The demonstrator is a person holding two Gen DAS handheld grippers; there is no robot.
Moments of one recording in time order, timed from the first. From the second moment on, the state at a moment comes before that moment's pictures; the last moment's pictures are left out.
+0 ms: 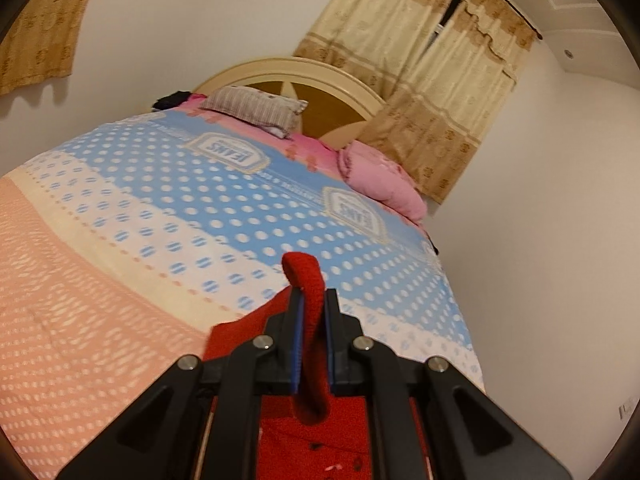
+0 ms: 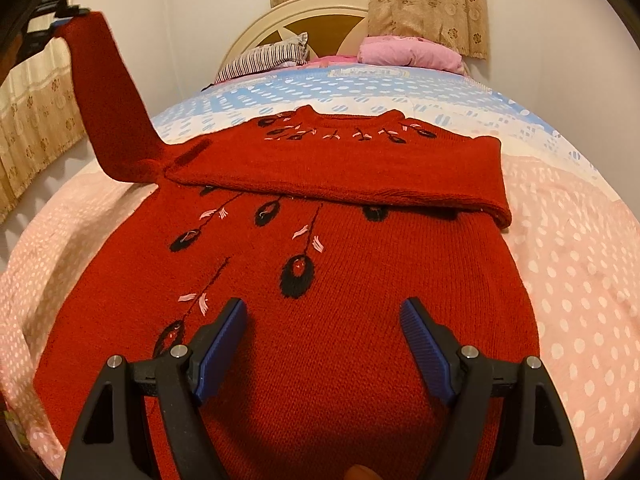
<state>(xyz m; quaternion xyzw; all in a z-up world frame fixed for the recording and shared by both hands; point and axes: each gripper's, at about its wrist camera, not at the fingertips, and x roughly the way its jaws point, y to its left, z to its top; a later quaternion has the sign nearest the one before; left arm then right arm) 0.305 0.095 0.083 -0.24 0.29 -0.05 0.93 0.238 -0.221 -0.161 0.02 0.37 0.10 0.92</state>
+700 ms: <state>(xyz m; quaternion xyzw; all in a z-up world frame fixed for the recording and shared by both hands) 0.330 -0.128 0.012 -0.15 0.36 -0.18 0.90 0.234 -0.236 -0.160 0.07 0.36 0.12 0.92</state>
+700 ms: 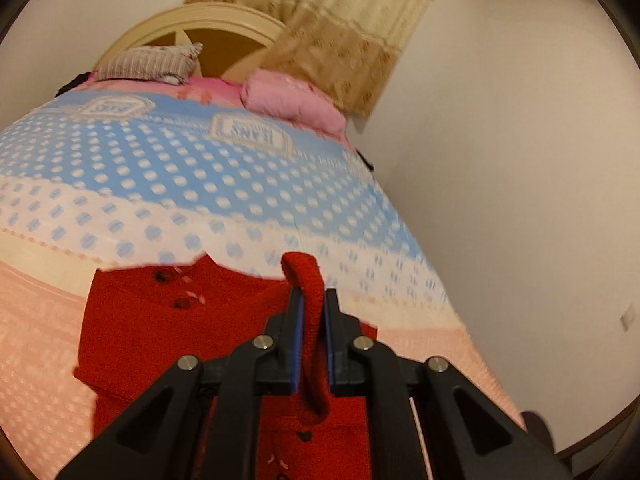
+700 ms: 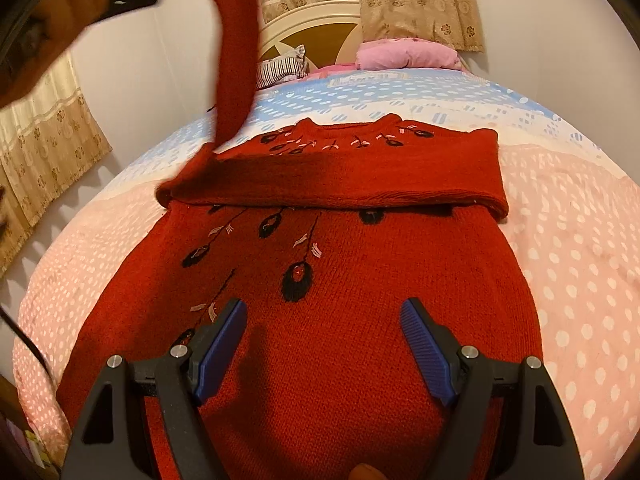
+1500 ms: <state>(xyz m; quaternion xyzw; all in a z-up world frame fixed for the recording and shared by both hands) 0.290 -0.010 -0.118 0.05 0.40 -0.03 0.91 0.224 -0.267 -0.121 0.11 0.39 0.14 0.90</state>
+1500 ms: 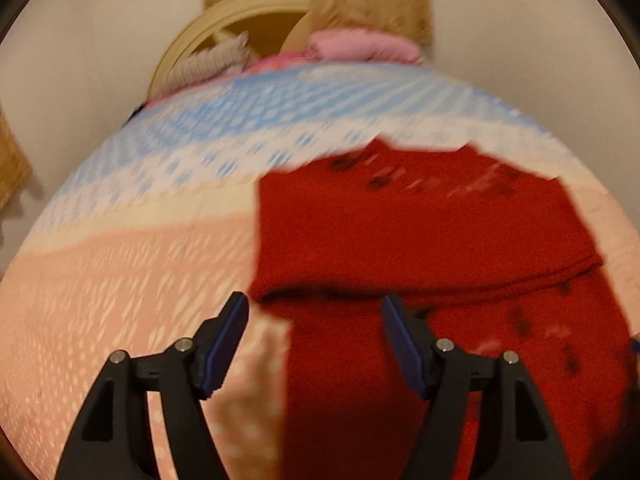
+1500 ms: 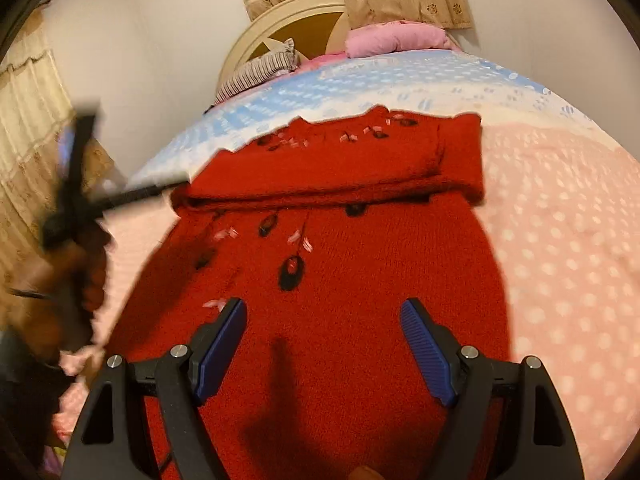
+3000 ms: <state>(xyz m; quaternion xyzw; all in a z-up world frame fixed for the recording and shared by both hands) 0.291 0.053 -0.131 -0.08 0.41 0.01 0.91 0.333 -0.338 -0.128 0.10 0.41 0.00 0.91</state>
